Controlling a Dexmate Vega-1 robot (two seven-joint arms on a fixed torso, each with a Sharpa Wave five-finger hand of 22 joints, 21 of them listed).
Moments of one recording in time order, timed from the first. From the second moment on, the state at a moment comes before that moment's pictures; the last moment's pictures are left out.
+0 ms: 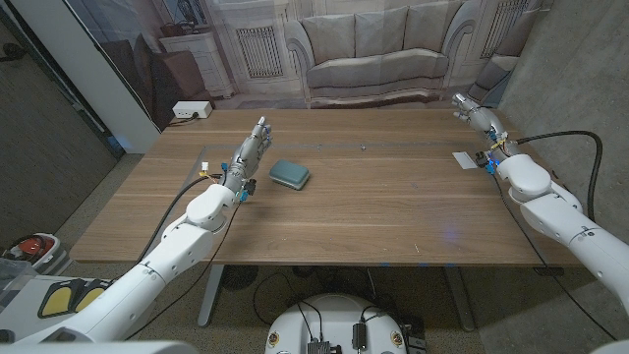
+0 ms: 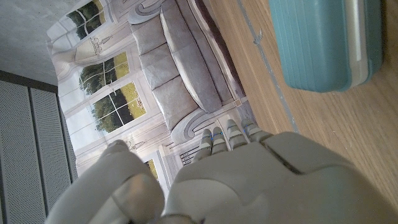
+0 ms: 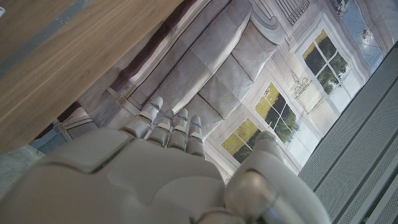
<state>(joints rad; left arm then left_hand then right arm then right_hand) 1.01 0.63 0.35 -1.64 -0.58 -0.20 0.10 0.35 -0.03 0.07 0.10 0.31 0.00 0.03 0.21 0.18 -0.01 -0.02 0.21 0.18 -0.07 -0.01 0.19 0.18 -0.12 -0.03 0.21 0.18 -0.83 -0.79 -0.29 -1.30 0.34 0.40 -0.08 0.18 0.01 0.21 -0.11 0.21 0.23 -0.03 0.20 0.18 0.25 0.00 0.23 0.18 0.17 -0.02 0.19 0.18 0.24 -0.04 0.21 0.18</state>
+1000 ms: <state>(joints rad) 1.01 0.64 0.34 -1.66 -0.57 -0.19 0.12 0.36 -0.02 0.06 0.10 0.31 0.01 0.02 0.21 0.18 0.00 -0.02 0.21 0.18 -0.06 -0.01 0.19 0.18 -0.11 -0.04 0.21 0.18 -0.78 -0.80 -0.34 -1.23 0.17 0.38 -0.20 0.17 0.01 0.21 -0.11 0.22 0.25 -0.04 0.20 0.18 0.27 -0.02 0.23 0.18 0.20 -0.03 0.20 0.18 0.26 -0.04 0.21 0.18</state>
